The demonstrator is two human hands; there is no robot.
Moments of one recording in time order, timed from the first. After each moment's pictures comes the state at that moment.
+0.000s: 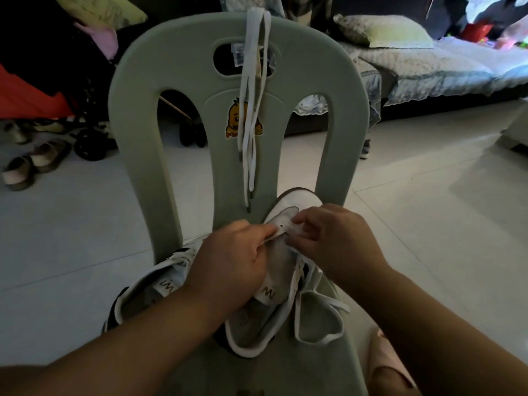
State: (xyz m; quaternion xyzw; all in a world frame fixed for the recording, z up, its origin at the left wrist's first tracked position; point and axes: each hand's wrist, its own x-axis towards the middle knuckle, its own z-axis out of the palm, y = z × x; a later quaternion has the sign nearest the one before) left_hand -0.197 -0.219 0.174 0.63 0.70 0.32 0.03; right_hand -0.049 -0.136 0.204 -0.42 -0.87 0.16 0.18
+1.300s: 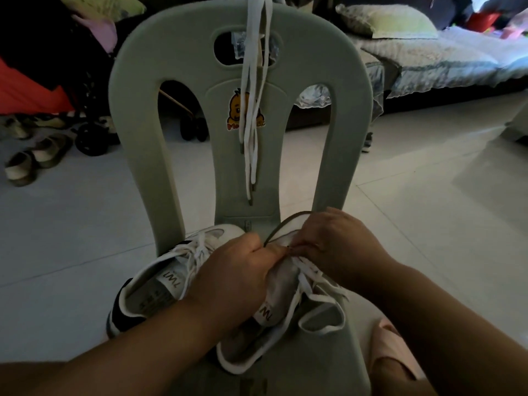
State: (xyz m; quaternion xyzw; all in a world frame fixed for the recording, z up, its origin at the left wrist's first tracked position) left_hand -0.190 -0.233 0.154 0.72 0.65 0.22 -0.02; right_hand -0.041 -0.130 0.197 -0.30 -0.95 0.11 0.05
